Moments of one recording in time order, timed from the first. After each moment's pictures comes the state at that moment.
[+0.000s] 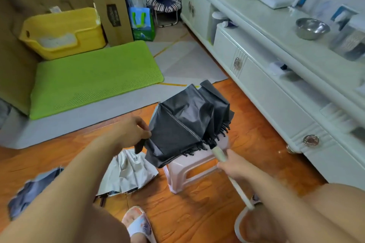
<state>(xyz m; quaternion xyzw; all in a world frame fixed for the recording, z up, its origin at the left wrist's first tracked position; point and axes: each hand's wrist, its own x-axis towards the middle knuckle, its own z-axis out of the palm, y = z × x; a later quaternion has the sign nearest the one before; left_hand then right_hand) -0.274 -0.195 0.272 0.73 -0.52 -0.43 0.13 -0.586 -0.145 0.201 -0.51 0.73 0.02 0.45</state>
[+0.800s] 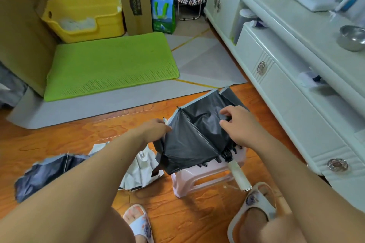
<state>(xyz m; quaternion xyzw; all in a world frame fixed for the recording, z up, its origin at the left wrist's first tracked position) -0.282 -0.229 0.228 0.73 -0.43 -0.52 0.12 -0.540 -0.251 0.267 -0.70 0.66 -0.05 0.27</state>
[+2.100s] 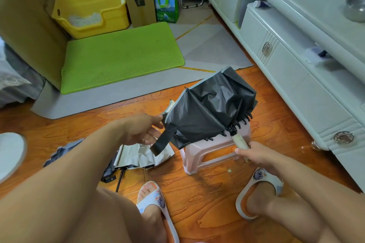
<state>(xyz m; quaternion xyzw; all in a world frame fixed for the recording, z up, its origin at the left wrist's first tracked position) -0.237 -0.168 0.236 0.67 -0.32 -0.66 0.10 -0.611 -0.148 0.163 -0.49 0.70 0.02 0.51</state>
